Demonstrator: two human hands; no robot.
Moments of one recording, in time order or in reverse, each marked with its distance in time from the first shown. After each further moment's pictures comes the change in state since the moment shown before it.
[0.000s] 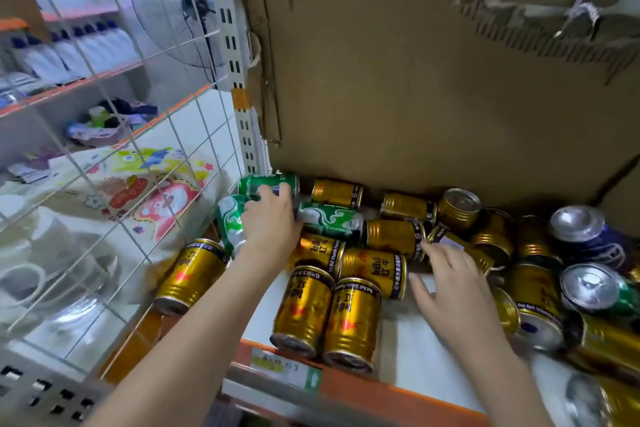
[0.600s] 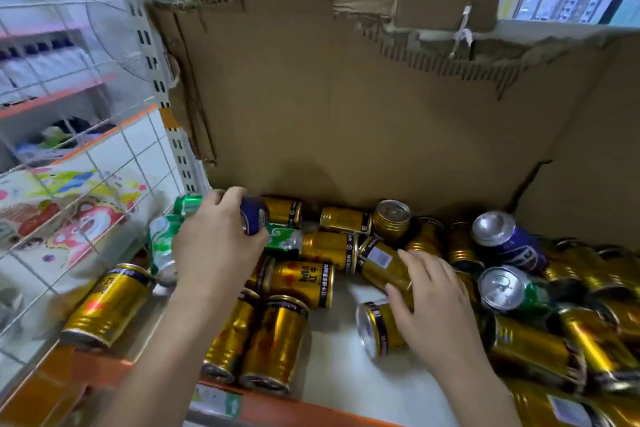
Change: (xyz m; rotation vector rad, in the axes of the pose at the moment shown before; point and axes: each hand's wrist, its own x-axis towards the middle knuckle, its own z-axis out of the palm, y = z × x) left_hand -0.052 0.057 -0.060 -0.300 0.285 -0.039; right_hand -0.008 0.057 -0.033 -0.011 0.164 -0.013
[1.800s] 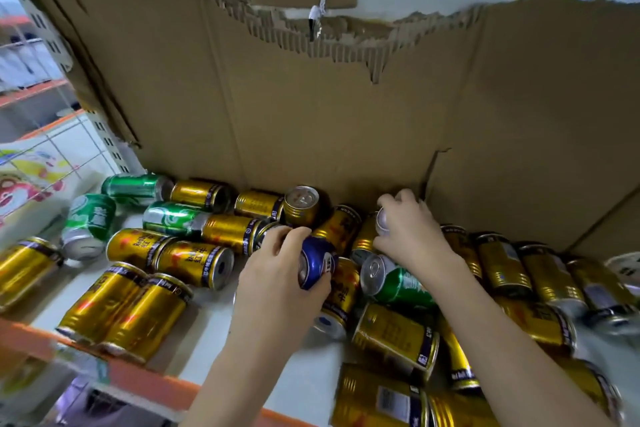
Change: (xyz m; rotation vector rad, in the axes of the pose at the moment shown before) left_hand -0.111 0.203 0.058 -0.225 -0.132 0.083; right_hand 0.104 0.151 -0.054 -0.072 -0.412 -0.068
